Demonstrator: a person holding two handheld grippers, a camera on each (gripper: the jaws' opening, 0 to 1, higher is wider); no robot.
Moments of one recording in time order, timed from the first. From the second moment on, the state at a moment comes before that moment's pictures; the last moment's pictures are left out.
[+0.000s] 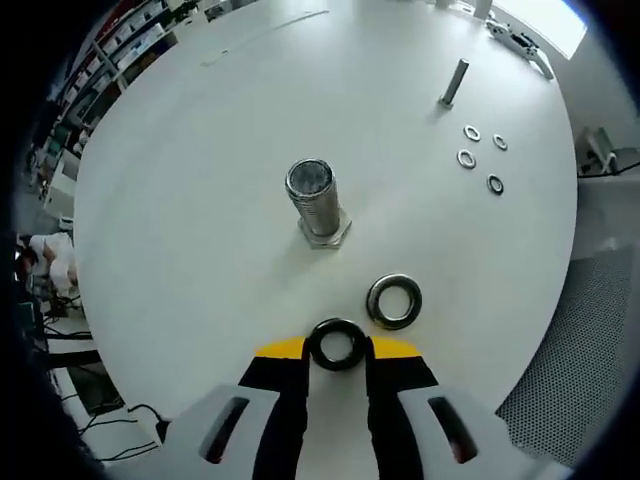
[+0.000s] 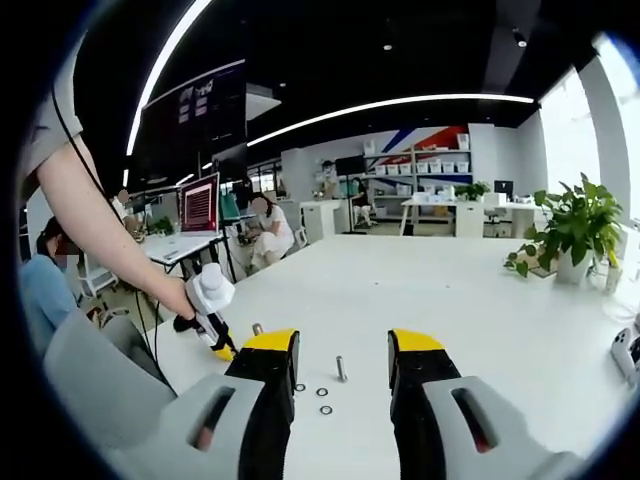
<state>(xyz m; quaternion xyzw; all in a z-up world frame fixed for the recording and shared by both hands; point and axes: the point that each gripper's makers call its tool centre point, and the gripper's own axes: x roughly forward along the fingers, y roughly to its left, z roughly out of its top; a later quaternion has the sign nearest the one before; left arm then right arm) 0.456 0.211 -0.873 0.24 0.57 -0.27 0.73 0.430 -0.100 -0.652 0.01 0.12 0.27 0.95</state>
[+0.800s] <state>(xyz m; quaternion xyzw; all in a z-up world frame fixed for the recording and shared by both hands) 0.462 0.205 -0.851 0.24 0.56 -0.28 0.74 0.431 -0.100 -0.653 0.01 0.13 0.27 0.95</state>
